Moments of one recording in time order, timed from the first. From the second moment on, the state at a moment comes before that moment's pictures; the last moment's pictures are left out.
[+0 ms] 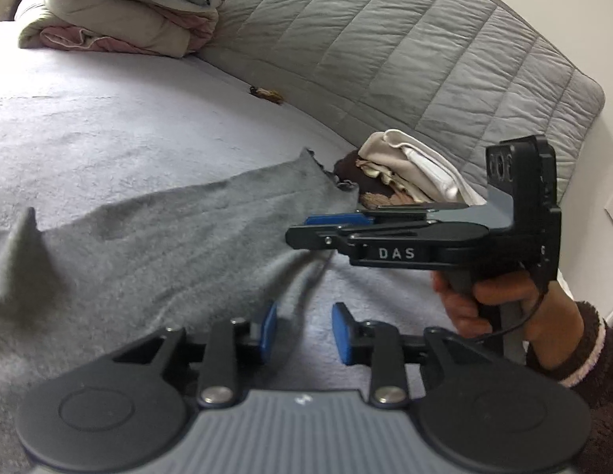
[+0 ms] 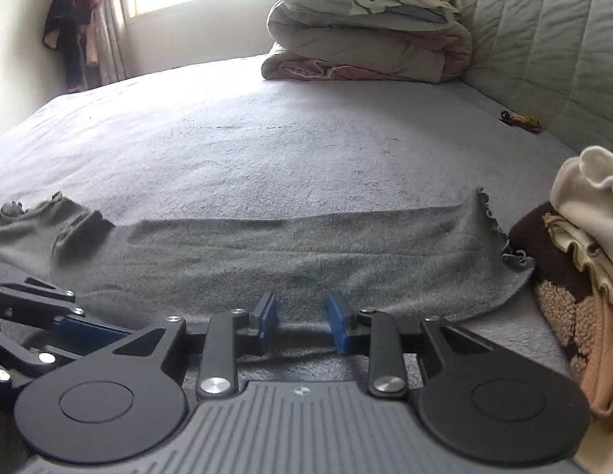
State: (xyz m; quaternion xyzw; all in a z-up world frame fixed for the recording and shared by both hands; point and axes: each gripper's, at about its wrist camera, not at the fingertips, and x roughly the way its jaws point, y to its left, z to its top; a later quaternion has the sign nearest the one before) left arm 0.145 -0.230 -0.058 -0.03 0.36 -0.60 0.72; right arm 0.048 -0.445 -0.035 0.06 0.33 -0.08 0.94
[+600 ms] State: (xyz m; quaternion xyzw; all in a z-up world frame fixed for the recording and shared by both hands) left arm 0.144 -0.229 -0.059 -0.03 0.35 -0.61 0.71; right arm 0.112 -0.415 -0.037 0.03 0.33 -0.02 0.94
